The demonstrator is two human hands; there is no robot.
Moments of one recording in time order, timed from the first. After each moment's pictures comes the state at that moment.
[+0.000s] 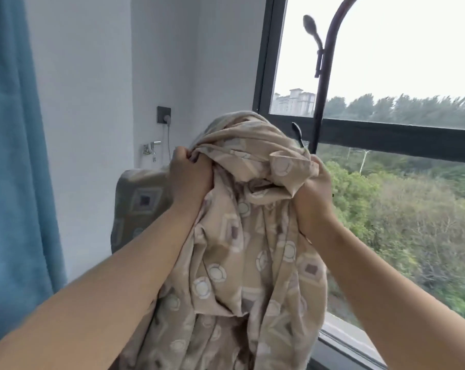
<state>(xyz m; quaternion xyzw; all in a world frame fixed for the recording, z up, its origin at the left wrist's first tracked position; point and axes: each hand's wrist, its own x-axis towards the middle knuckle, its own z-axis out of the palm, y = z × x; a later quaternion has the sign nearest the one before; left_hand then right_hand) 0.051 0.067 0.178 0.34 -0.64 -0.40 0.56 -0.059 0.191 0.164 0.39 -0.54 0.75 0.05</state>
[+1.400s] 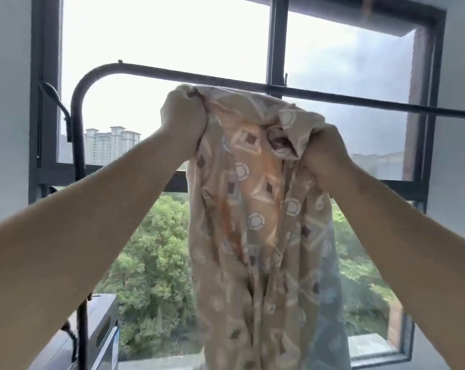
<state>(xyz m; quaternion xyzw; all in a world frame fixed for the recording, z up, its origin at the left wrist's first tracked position) -0.078 0.320 0.374 -0.13 -0.65 -0.61 0.43 -0.068 0.511 0.343 0.14 -0.75 0.46 0.44</state>
